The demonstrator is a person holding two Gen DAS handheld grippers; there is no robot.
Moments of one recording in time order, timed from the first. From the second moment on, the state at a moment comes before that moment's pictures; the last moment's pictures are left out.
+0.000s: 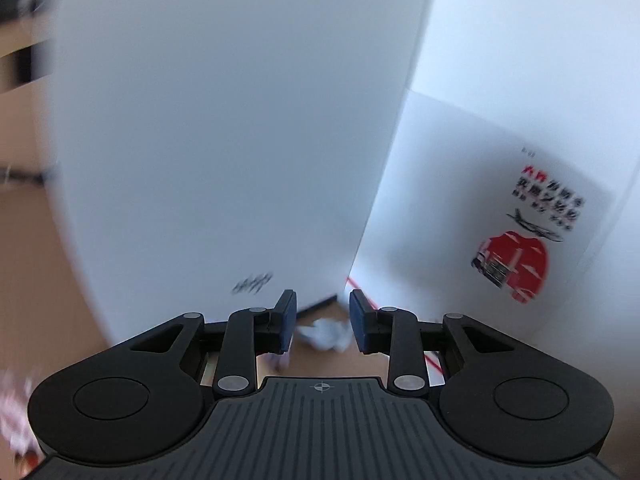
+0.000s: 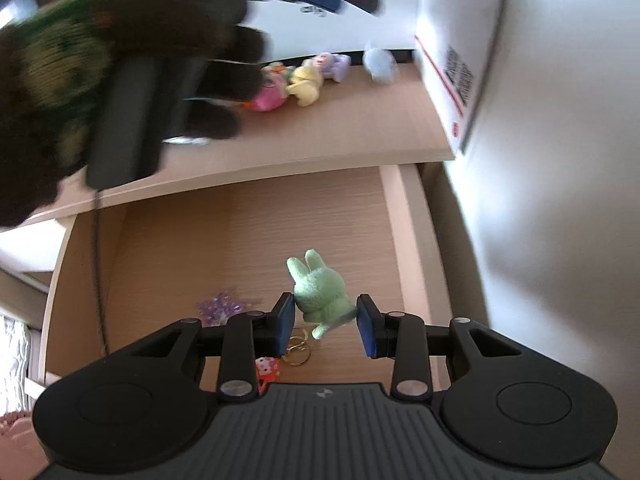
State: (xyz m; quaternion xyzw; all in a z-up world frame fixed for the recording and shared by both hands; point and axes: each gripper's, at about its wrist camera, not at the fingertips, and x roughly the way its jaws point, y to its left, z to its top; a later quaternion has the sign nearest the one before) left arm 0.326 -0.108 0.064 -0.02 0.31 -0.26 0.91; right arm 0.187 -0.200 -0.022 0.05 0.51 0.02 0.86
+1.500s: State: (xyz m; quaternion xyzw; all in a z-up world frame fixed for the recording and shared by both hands) left arm 0.239 -0.036 -0.089 -0.06 0.69 -0.26 0.68; right arm 0.204 -0.219 -0.003 0.05 0.48 -0.03 0.87
